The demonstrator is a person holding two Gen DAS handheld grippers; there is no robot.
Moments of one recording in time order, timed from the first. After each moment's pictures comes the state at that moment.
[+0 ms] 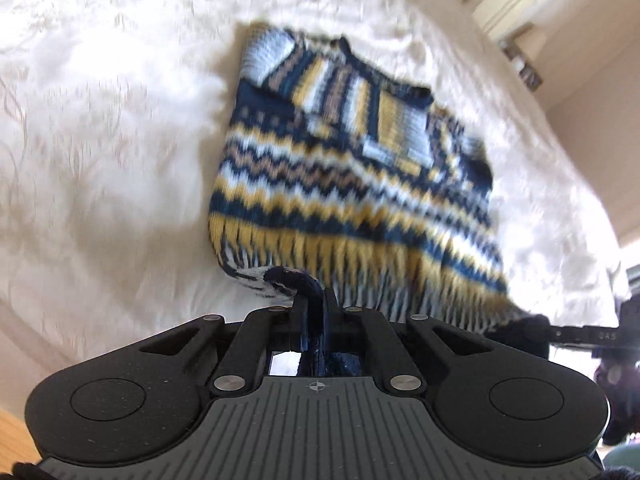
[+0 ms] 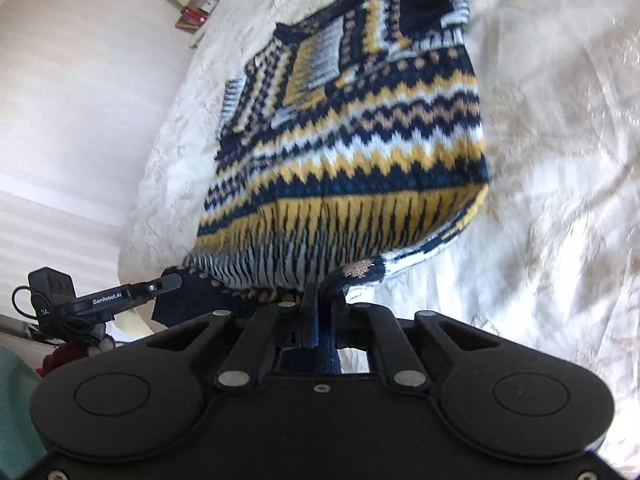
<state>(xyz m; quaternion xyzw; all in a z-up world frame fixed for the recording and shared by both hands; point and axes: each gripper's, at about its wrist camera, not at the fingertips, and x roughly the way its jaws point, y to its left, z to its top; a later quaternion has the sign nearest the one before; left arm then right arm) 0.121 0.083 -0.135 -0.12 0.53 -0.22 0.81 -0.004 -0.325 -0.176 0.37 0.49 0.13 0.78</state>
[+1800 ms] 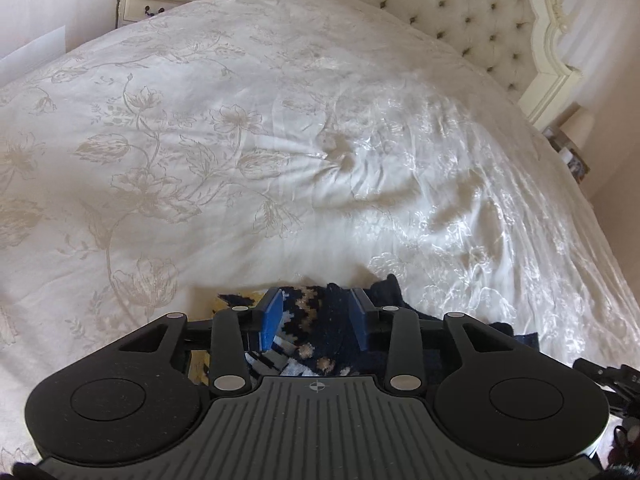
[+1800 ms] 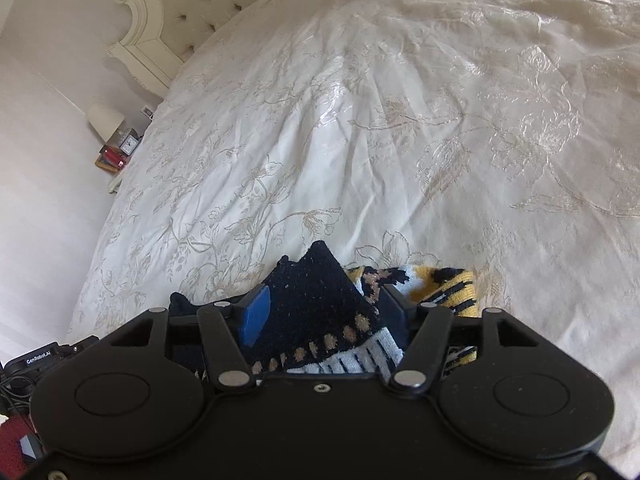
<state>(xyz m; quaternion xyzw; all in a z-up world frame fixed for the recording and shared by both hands) 0.403 0.006 -0.134 -0.11 0.44 -0.16 0.88 0.266 -0.415 -0.178 0.34 0.39 -0.04 0.86</state>
